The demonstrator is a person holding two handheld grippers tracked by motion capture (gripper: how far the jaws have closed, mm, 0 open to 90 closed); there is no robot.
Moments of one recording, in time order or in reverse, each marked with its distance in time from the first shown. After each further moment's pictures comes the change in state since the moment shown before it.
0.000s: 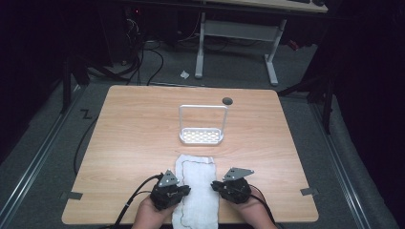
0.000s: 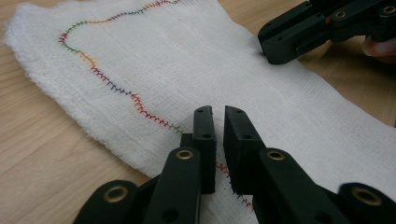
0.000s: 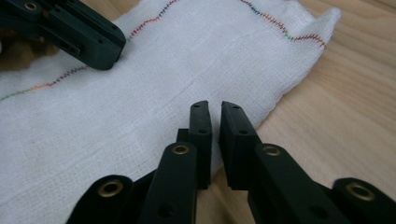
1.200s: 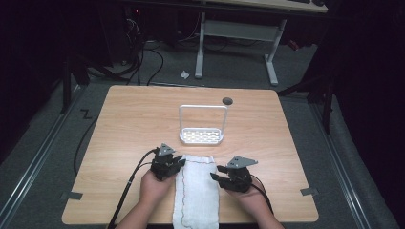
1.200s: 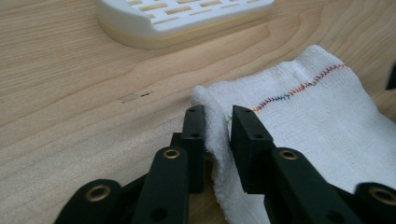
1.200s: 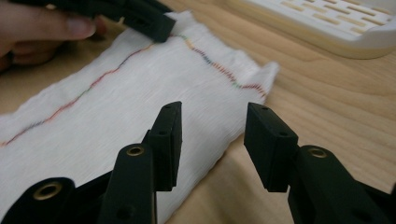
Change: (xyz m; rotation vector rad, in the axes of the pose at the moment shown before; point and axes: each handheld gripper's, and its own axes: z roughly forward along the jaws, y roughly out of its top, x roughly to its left) left arm 0.071 0.040 0.027 -0.064 0.167 -0.129; right arm -0.026 0.022 0.006 -0.087 -0.071 0.048
